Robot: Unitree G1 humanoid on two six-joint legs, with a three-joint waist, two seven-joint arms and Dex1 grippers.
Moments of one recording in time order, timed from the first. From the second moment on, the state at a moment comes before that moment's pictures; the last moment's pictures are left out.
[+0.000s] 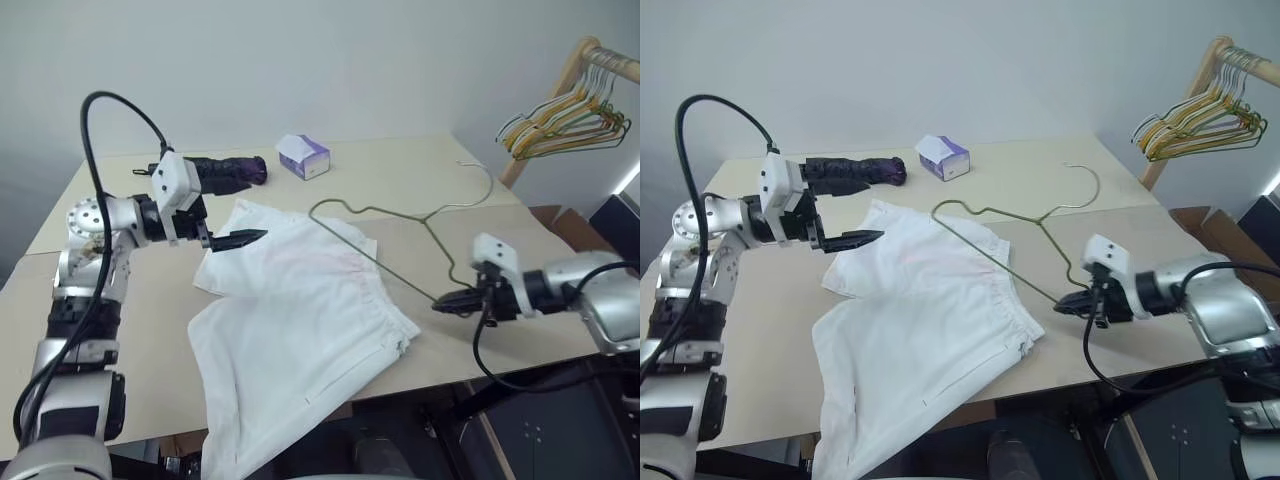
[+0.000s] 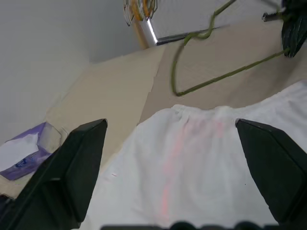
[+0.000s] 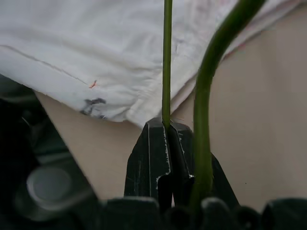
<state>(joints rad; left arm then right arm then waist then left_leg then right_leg) -0.57 0.70 0.06 0.16 -0.46 0.22 -1.27 -0.33 -1.00 0.04 0.01 0.44 0.91 1.30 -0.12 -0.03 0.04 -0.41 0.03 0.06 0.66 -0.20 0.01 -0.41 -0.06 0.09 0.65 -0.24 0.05</state>
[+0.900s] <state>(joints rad) -0.45 0.78 0.10 -0.05 -0.59 0.36 -1.36 -0.28 -0.91 0.07 0.24 0.53 1.12 1.24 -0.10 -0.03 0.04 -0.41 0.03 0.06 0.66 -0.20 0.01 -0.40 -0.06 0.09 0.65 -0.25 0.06</state>
